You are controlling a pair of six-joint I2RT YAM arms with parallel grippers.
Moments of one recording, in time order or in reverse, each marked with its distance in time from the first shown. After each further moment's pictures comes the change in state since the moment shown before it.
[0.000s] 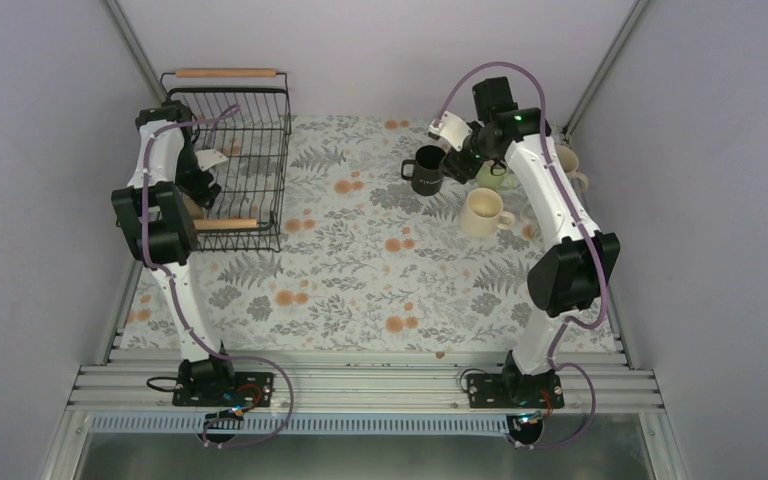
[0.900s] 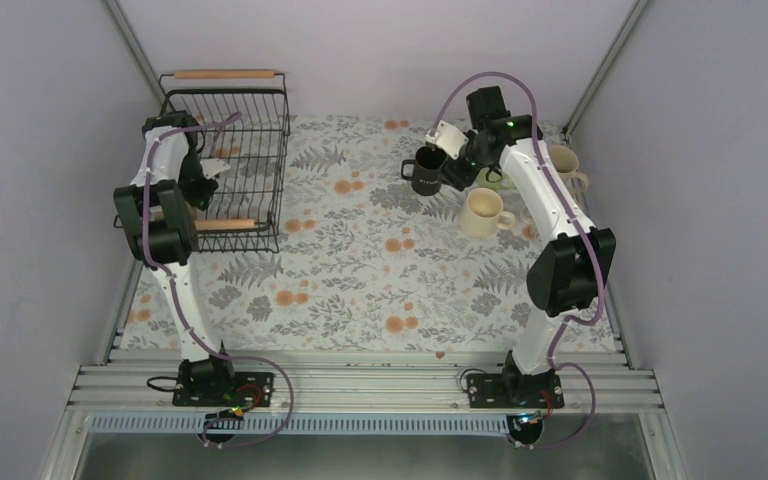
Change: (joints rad) left arm -0.003 0.001 -0.104 0.020 0.014 -0.071; right arm 0.009 0.007 -0.082 0.044 0.021 0.006
